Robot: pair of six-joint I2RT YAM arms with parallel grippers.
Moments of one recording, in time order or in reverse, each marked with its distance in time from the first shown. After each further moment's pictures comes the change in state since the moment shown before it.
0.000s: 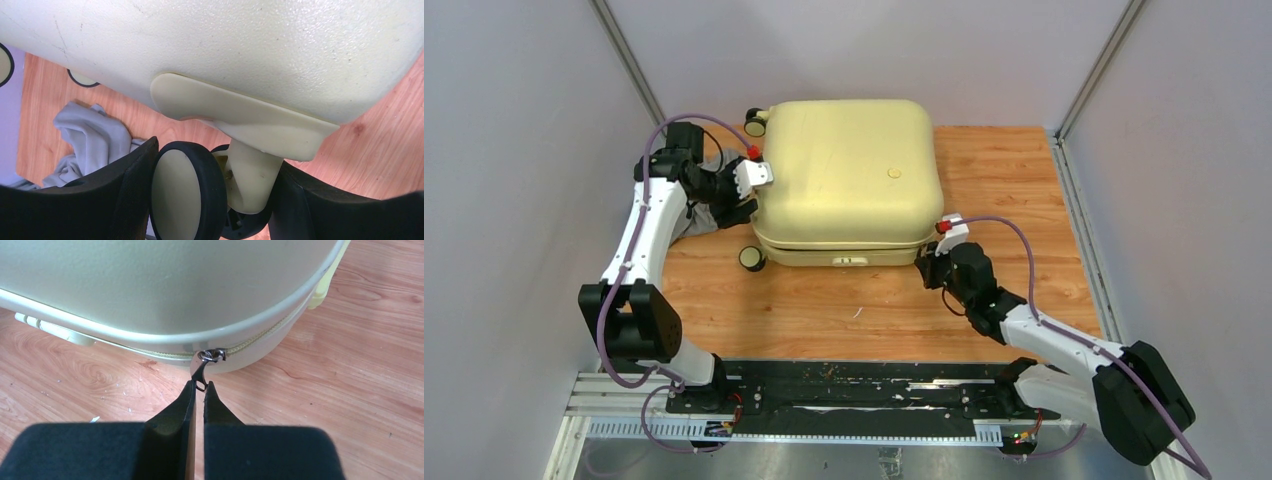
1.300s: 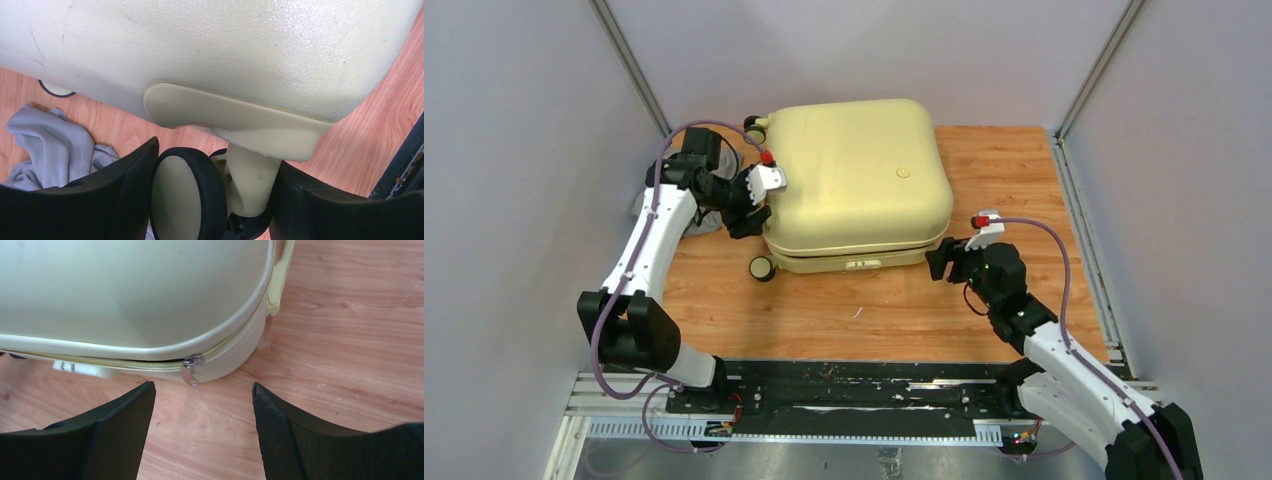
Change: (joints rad) left arm -0.098 -0.046 -0.036 -0.029 -0.033 -0.153; right arm -0.124 -0.315 -0.005 -0.182 -0.030 0.049
